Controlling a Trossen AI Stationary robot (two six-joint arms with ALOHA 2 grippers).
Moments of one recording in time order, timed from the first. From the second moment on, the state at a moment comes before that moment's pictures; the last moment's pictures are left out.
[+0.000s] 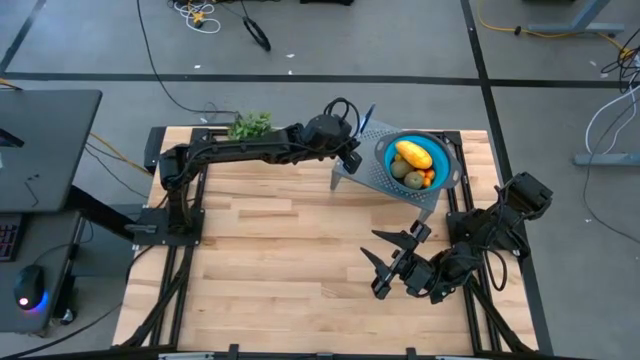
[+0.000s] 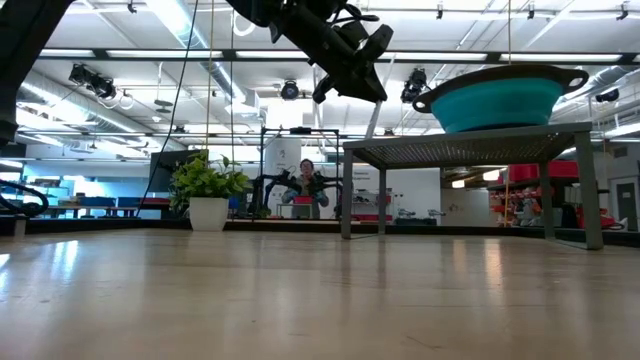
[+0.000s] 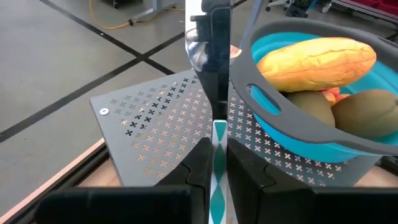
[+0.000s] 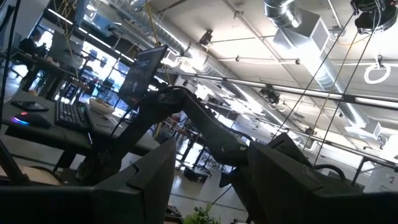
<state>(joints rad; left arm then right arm) 0.28 1.90 1.63 -0.18 -0.22 -0.28 0.75 1.61 0.85 1.57 1.03 -1.22</state>
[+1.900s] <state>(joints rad) 0.30 2.04 1.63 -0.10 -0.24 -0.48 0.75 1.61 0.85 1.57 1.04 -1.23</state>
